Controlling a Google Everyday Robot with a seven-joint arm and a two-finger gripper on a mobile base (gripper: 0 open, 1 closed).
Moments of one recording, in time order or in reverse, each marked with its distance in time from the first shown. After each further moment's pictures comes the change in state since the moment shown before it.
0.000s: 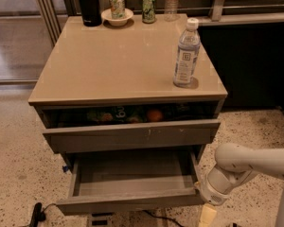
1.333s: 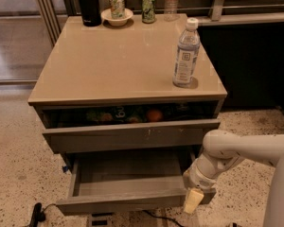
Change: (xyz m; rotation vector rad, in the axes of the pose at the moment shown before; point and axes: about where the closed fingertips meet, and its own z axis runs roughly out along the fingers) arm -0.048 -0.034 -0.018 0.077 -0.005 -0.047
